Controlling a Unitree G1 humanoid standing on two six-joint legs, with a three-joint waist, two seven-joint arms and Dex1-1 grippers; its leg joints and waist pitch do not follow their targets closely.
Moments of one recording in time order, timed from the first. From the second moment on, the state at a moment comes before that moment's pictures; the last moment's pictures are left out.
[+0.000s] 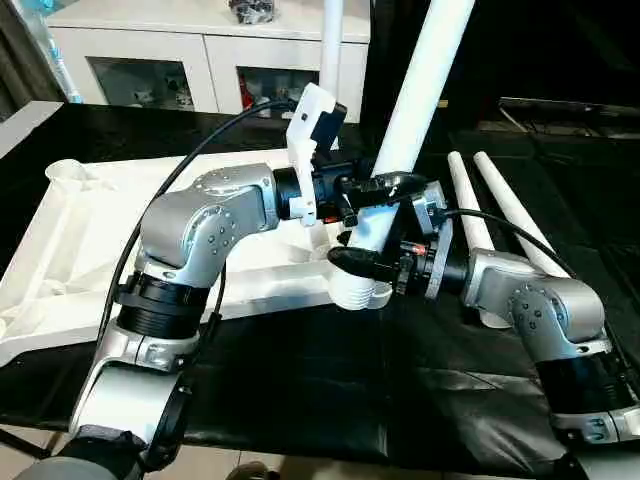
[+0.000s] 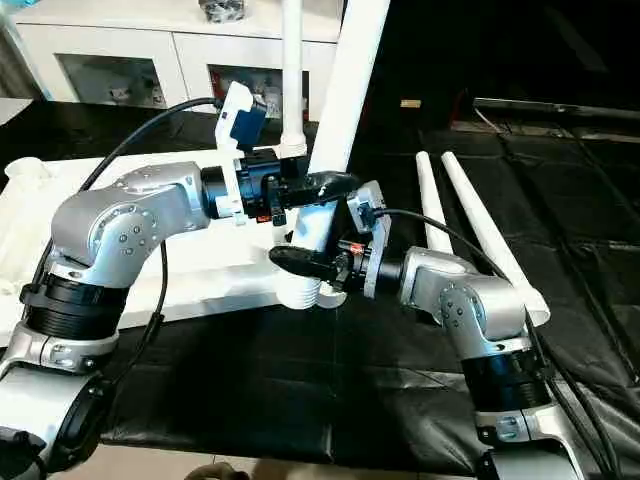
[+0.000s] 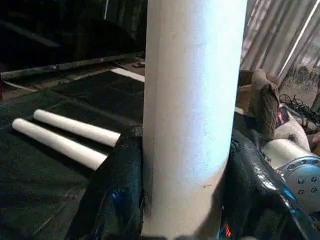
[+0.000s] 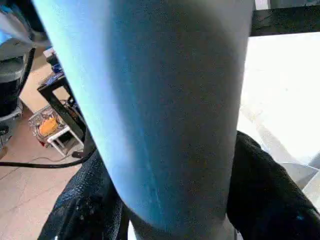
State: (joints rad) left arm -0.84 0.22 -0.09 0.09 -0.55 0.79 -0.83; right arm -0.51 -0.34 0.07 0.08 0.62 0.79 0.89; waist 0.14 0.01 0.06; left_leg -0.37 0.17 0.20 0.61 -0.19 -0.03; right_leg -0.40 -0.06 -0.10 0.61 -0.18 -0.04
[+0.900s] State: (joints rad) left arm -0.85 0.22 -0.08 0.10 -0.56 0.81 -0.82; right arm -0.51 -0.32 0.09 0.07 0.61 0.78 0.89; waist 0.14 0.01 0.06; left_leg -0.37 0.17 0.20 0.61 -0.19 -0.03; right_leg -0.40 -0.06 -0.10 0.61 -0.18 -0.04
